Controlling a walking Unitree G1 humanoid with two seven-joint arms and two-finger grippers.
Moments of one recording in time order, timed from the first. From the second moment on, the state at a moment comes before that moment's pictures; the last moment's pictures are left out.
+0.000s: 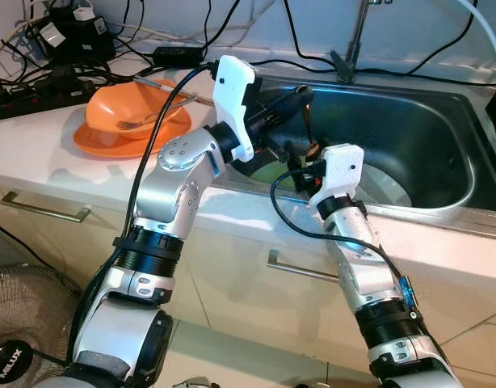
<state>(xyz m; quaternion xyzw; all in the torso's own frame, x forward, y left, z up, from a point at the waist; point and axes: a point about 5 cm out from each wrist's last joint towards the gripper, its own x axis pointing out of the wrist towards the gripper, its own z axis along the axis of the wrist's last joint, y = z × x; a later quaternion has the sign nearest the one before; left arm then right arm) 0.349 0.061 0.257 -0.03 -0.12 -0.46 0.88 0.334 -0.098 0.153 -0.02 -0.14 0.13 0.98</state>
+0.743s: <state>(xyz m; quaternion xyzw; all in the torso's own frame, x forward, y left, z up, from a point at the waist) 0.347 0.058 0.251 -0.03 -0.11 -0.47 0.88 0.335 -0.098 0.149 -0.02 -0.14 0.12 0.98</state>
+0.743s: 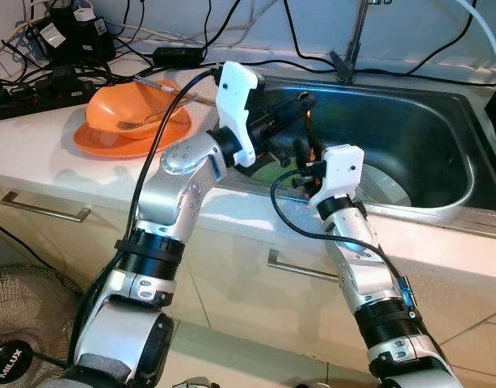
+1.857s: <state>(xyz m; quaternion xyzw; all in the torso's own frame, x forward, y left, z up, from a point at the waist) 0.353 0.073 0.258 -0.08 -0.13 -0.41 0.90 0.343 -0.105 0.152 -0.03 -0.14 0.11 0.98</state>
